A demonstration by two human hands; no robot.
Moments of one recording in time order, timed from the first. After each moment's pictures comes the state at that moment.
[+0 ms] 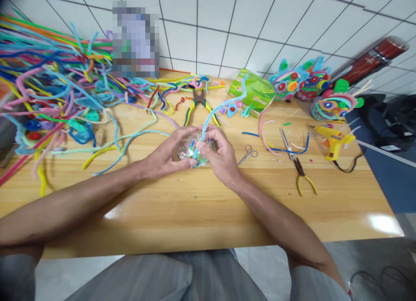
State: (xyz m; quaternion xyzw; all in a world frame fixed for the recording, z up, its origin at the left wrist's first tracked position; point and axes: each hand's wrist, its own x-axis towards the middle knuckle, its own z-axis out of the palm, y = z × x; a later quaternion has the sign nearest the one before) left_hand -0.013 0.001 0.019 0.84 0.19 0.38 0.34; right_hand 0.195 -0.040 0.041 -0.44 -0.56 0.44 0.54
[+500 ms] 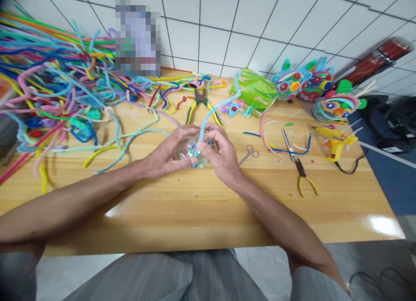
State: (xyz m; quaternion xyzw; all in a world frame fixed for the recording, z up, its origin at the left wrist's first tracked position) left_hand -0.012 0.000 0.024 0.84 0.18 0.40 0.33; right_hand 0.198 -0.040 0.045 -0.44 -0.58 0.44 0.52
